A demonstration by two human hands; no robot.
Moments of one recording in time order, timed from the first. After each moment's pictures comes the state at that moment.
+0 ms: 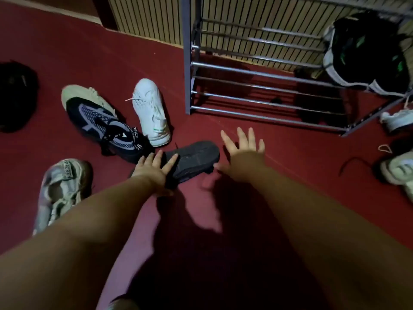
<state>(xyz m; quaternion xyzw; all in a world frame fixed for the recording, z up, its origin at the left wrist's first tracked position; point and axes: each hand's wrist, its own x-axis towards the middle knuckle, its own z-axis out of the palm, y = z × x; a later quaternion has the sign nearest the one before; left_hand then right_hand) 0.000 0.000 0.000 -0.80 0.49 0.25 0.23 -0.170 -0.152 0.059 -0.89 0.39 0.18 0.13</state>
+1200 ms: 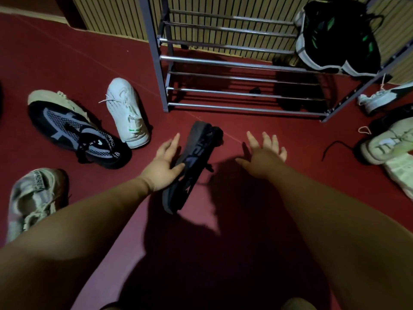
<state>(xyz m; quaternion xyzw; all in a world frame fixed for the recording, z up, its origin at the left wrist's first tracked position) -0.040 -0.039 0.003 -0.78 0.46 0.35 -0.23 -0.247 -0.195 0.043 -0.82 0.52 0.17 0.15</state>
